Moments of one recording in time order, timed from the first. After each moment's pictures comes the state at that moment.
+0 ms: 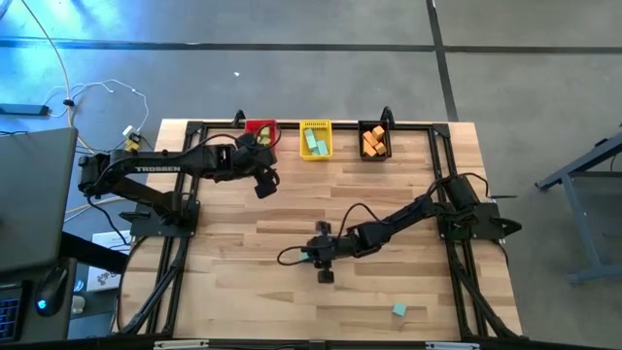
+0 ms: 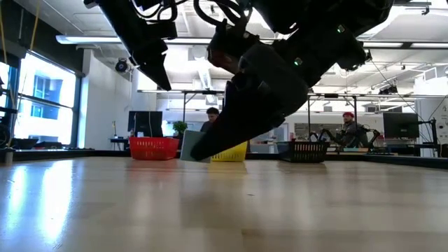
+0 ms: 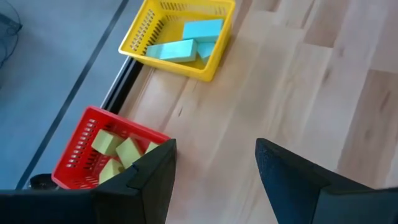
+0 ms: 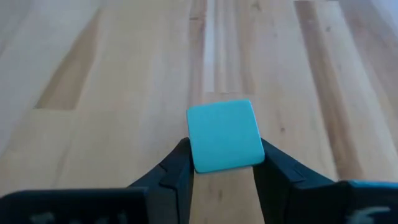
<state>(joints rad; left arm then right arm) 0.33 1.28 0.95 -0.59 -0.40 0.00 0.31 2.02 1.10 0.19 0.16 0.18</state>
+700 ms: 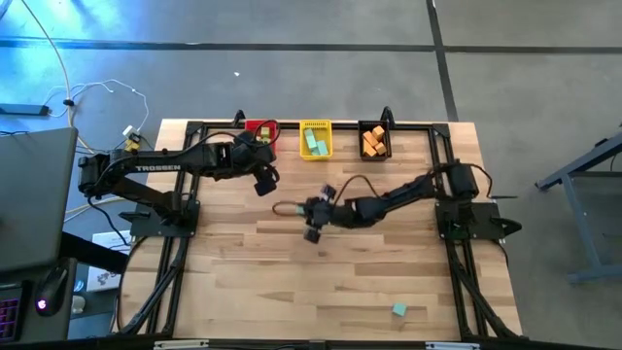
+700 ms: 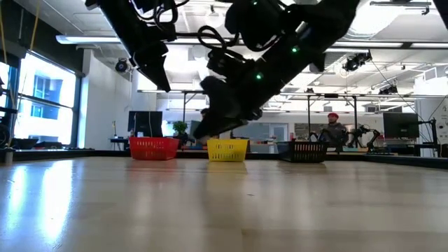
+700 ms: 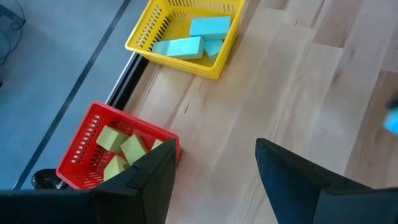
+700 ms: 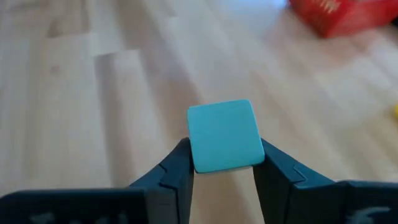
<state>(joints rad) 0.36 1.28 0.95 -0.59 -0.40 0.00 0.11 1.97 1.10 0.19 0.39 0.22</state>
